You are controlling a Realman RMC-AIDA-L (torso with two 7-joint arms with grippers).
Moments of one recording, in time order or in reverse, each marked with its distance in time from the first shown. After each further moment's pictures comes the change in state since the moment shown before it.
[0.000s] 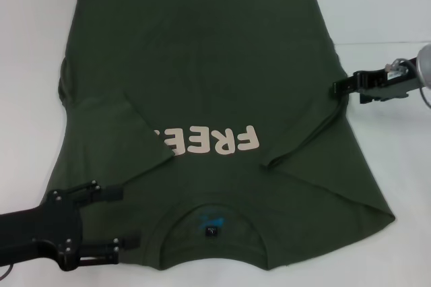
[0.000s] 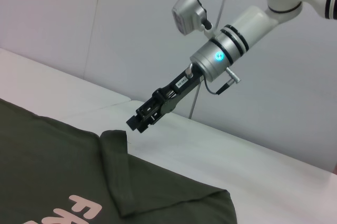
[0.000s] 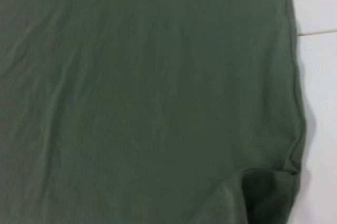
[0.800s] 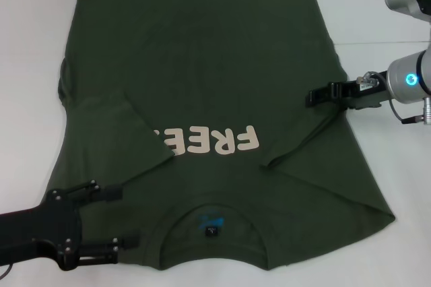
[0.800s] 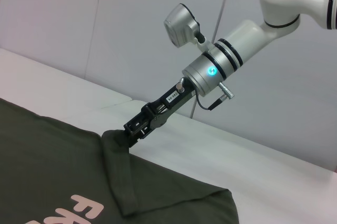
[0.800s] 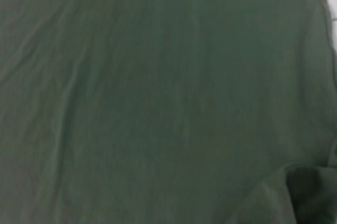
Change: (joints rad) left arm 0.000 0.001 0.000 -0.002 0.000 -0.004 0.005; right arm 0.024 0.049 0.000 0.095 0.022 0.127 -0.027
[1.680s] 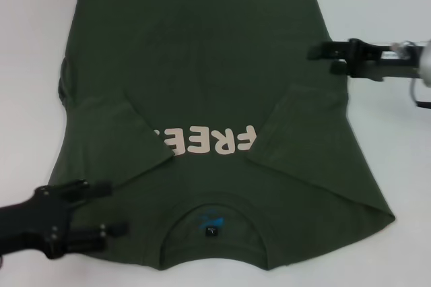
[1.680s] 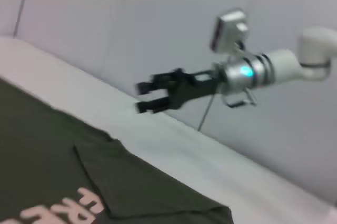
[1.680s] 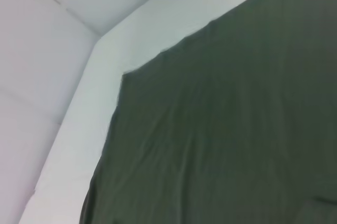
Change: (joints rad) left arm -0.004 0.014 -0.040 -0.001 -0.009 0.024 -0.137; right arm -0.142 -0.060 0.049 -0.009 0.547 -0.107 -0.255
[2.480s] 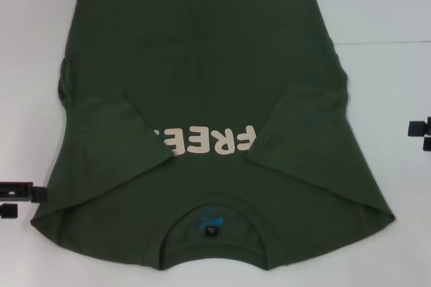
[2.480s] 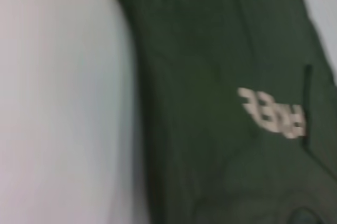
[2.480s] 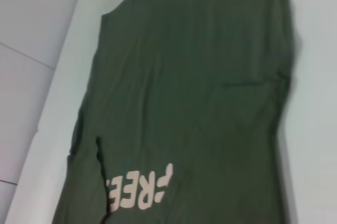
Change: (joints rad) left arm -0.213 0.152 -0.159 0.088 0.548 -0.077 -0.953; right arm -0.275 -0.155 0.086 -0.079 -0.011 -0.437 -0.031
